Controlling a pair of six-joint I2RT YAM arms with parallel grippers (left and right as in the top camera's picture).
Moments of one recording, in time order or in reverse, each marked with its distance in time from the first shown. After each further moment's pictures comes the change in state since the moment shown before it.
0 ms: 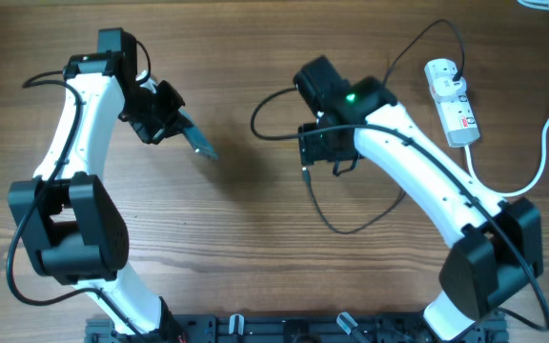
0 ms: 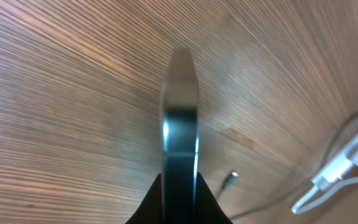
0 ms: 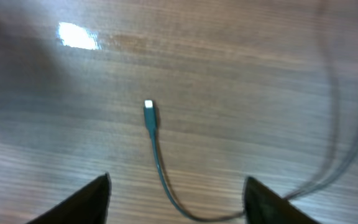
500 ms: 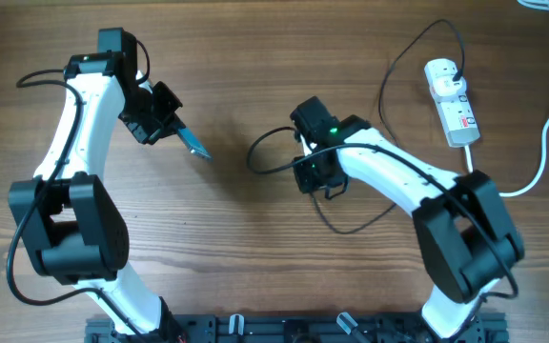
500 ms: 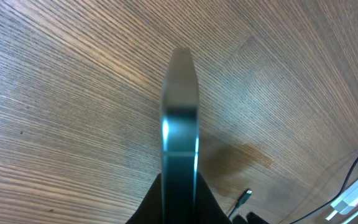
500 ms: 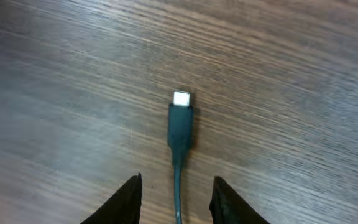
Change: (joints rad) left arm 0.000 0.000 0.000 0.007 -0.089 -0.019; right arm 0.019 0.100 -0.283 0.337 -0.140 -0.097
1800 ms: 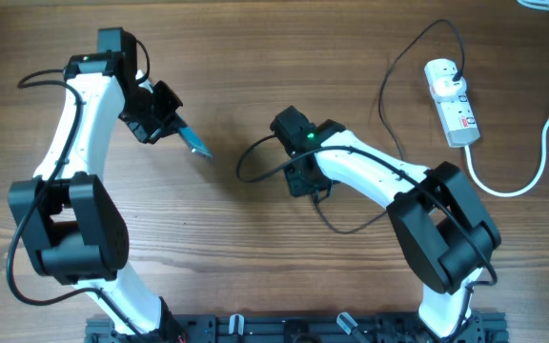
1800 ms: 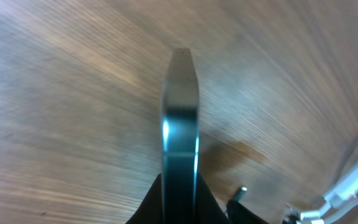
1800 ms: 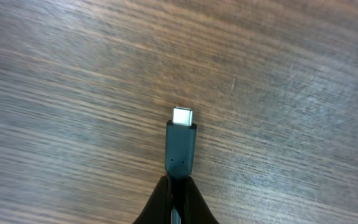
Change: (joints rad) left arm 0.000 0.000 0.000 0.017 0.050 0.022; right arm 0.069 0.077 0.079 -0.051 0.121 0.039
